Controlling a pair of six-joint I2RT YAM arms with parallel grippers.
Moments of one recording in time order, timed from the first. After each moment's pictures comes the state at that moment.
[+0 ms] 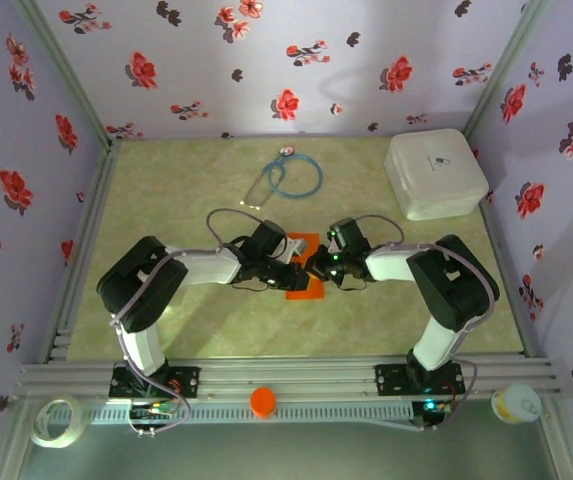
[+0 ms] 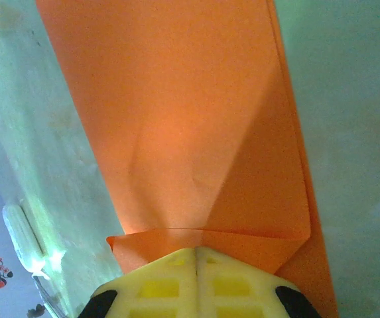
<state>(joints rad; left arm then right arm) -0.82 1.81 0.92 -0.01 0.61 -0.60 0.55 1.72 0.70 0.09 -0.48 1.01</state>
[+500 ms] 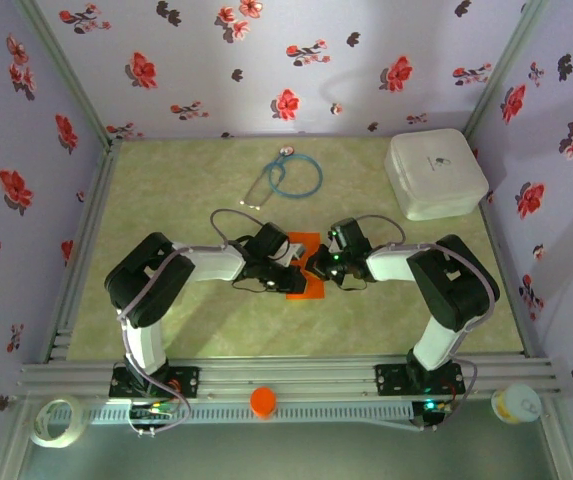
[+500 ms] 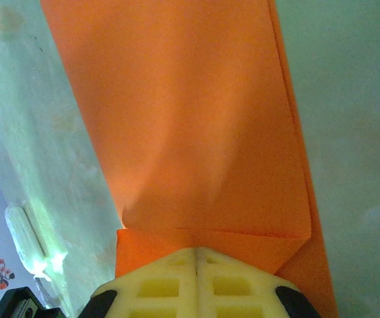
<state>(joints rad) -0.82 1.85 0.96 -0.12 0.56 -0.58 0.54 1.72 0.69 0.10 -0.48 1.01</state>
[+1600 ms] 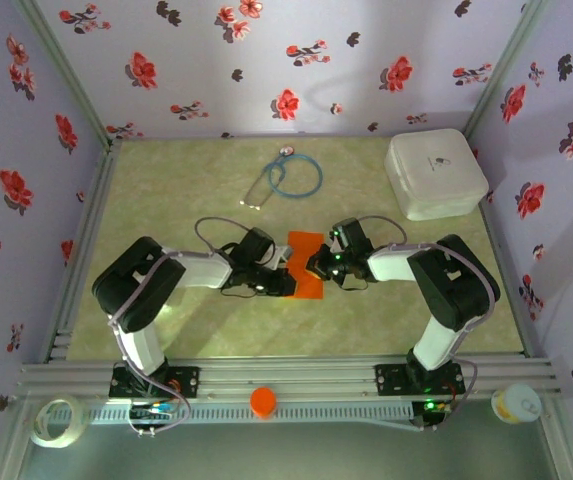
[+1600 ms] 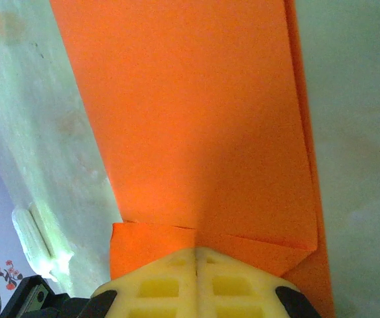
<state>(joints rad) -0.77 1.78 0.79 0.02 0.57 -0.60 0.53 1.72 0.69 0.12 -0.49 1.03</state>
